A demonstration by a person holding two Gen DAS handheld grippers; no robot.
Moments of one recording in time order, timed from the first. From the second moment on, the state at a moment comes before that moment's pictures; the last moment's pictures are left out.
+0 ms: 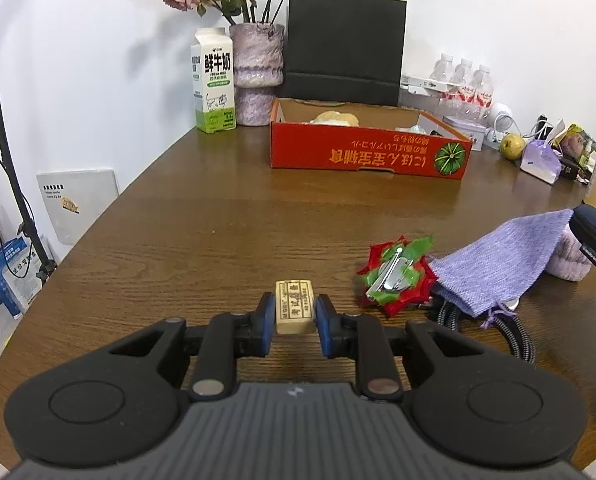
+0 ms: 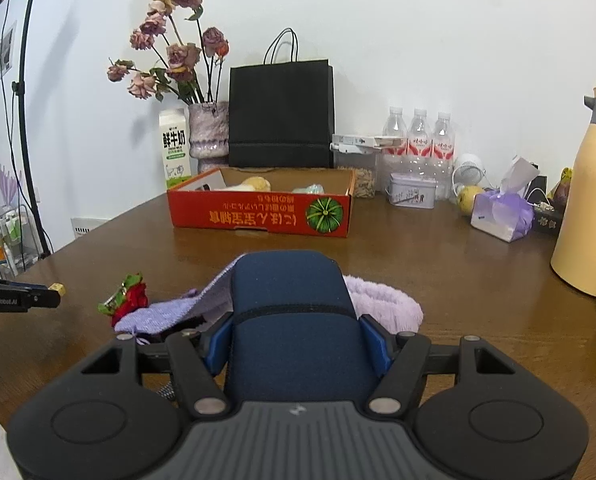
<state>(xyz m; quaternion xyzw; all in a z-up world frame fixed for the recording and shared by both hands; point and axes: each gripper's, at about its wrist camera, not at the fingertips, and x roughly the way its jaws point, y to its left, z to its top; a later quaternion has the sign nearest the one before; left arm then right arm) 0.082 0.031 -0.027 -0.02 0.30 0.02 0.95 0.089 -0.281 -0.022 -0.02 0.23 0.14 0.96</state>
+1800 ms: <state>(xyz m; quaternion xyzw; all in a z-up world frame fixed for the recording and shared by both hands) 0.144 0.010 0.023 -0.01 0.27 -0.03 0.96 0.133 -0.226 0.008 -0.03 0.21 0.17 0.96</state>
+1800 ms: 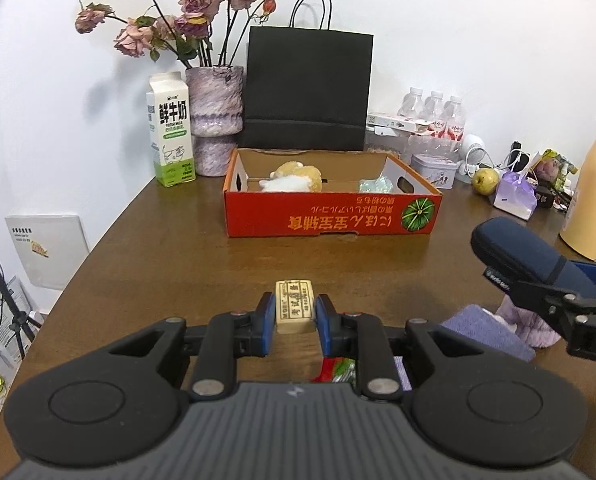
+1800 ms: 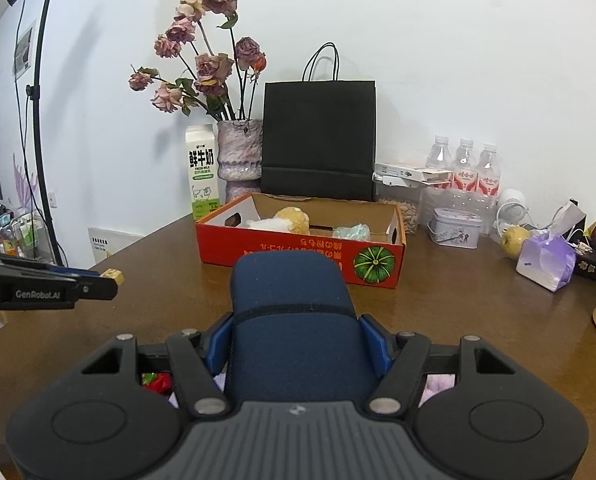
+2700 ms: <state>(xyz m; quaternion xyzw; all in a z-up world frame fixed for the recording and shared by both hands) 0.230 0.003 0.039 -0.01 0.26 -0.04 0.97 0.221 -0.191 0.014 -0.02 0.21 0.17 0.96</state>
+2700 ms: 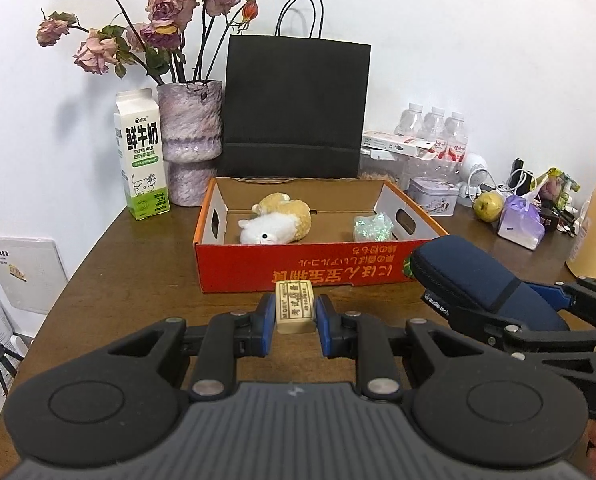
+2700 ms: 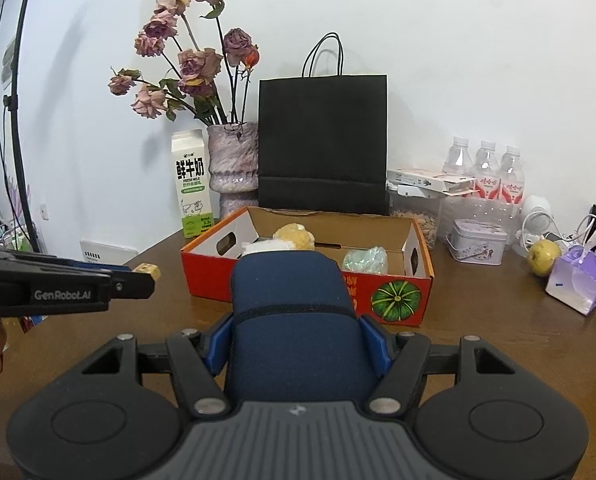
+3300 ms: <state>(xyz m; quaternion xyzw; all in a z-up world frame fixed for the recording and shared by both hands) 0.294 0.013 0.042 -0.03 0.25 -0.04 0.97 0.281 -0.172 0.014 -0.01 0.22 0.16 0.96</state>
